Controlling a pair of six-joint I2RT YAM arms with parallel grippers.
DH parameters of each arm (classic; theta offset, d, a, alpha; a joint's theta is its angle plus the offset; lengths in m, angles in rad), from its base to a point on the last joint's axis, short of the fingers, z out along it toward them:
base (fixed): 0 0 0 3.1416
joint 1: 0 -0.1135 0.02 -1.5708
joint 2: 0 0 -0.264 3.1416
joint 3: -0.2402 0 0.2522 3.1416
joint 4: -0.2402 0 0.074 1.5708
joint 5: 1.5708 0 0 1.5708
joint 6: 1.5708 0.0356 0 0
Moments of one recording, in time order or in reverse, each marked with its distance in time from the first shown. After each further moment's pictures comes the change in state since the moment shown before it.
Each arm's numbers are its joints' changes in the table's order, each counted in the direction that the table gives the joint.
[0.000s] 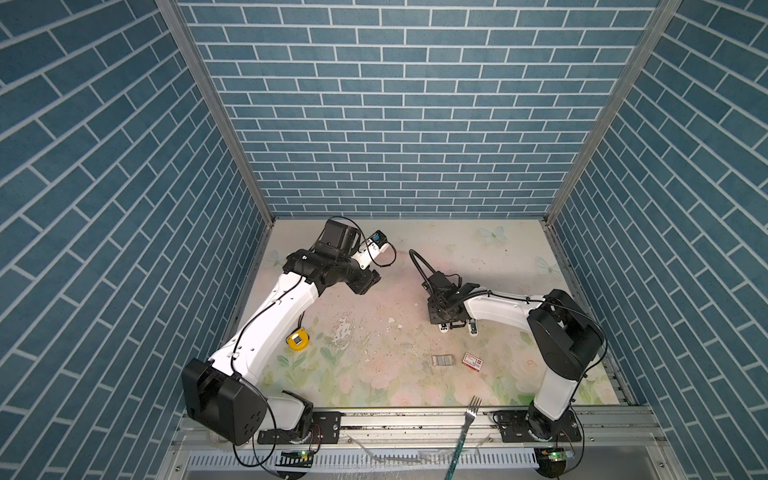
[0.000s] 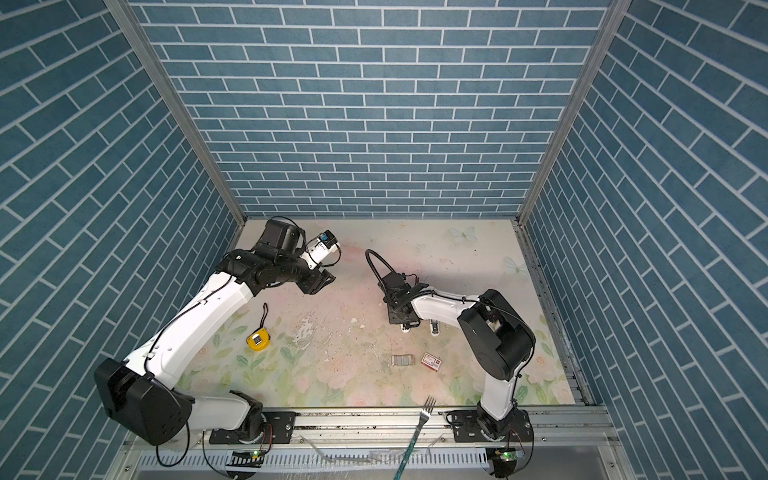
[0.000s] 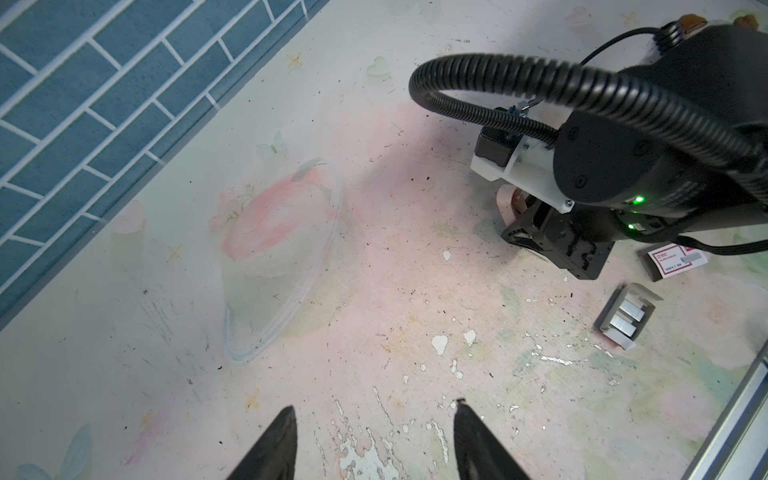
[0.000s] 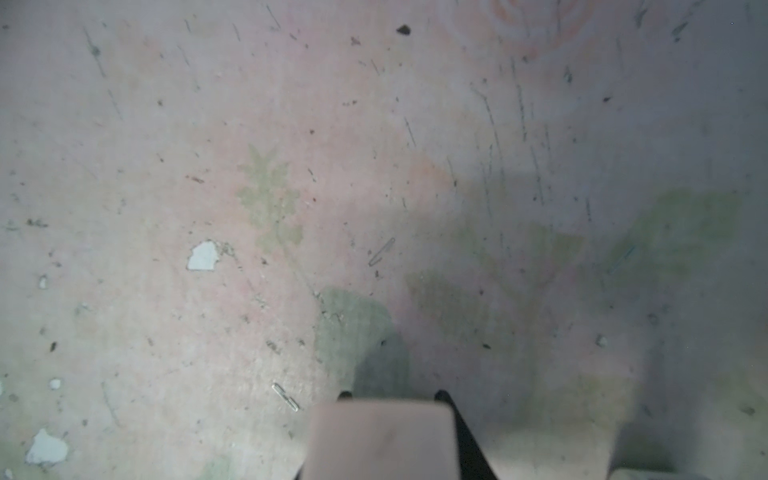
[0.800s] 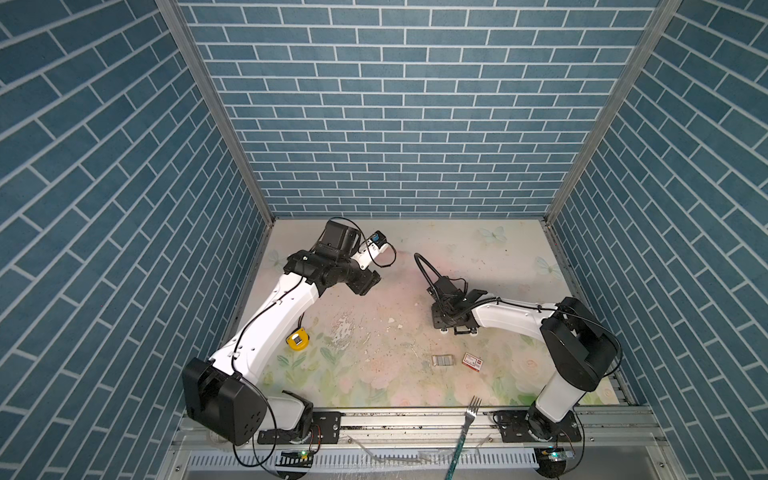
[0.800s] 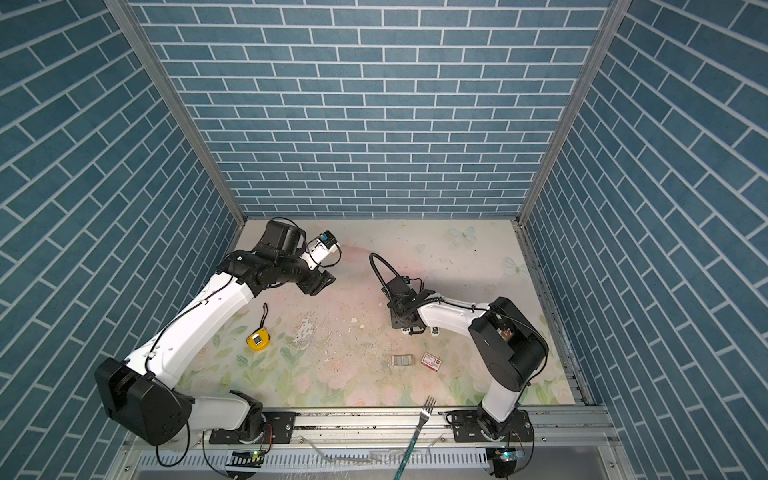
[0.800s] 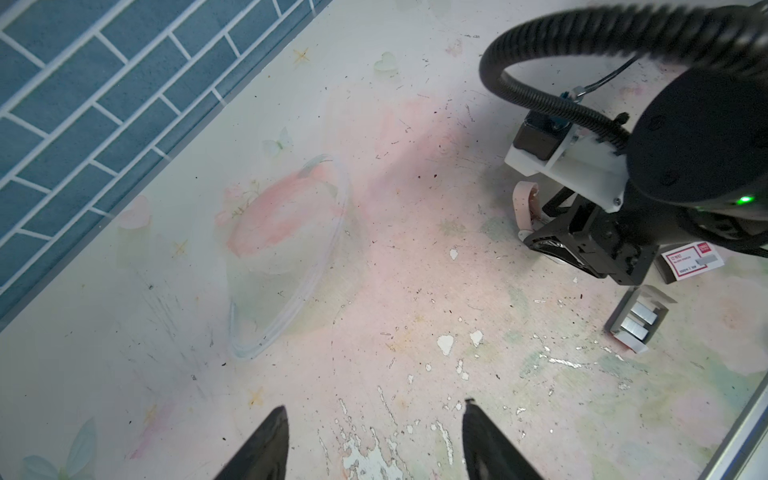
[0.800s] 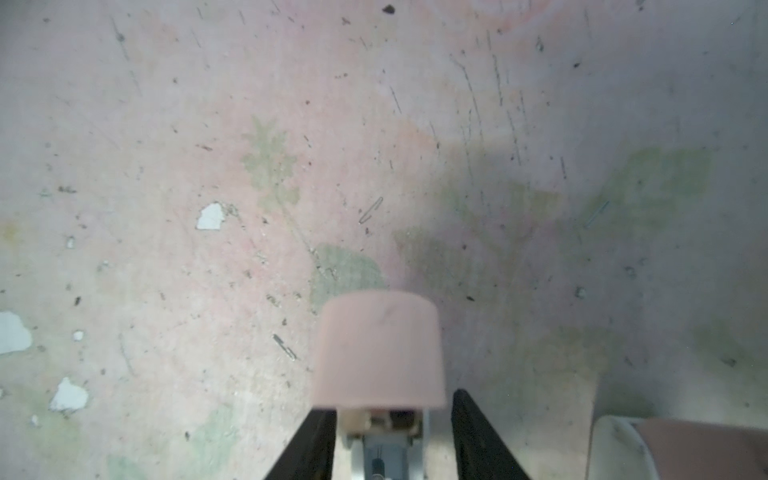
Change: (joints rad) left arm 0.000 0.001 0.013 0.013 -0.028 -0.007; right arm -0.014 0.106 0.097 0.041 0.000 0.024
